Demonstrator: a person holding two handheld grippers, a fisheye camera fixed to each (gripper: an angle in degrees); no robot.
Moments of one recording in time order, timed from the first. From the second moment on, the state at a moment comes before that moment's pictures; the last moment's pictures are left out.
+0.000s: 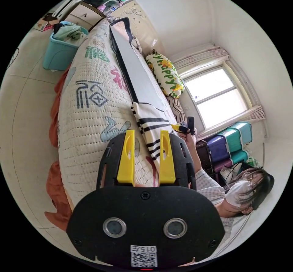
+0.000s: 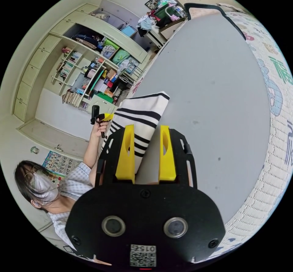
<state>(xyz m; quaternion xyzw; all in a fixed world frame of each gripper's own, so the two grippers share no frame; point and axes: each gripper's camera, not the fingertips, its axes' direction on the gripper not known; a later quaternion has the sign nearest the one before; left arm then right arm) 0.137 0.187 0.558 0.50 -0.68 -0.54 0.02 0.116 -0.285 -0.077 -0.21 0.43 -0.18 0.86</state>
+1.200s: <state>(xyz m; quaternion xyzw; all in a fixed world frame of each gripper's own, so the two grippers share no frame) -0.063 0.026 0.530 0.24 -0.82 -0.44 0.29 -0.075 -0.022 -0.225 -0.07 0.34 -0.51 0.78</state>
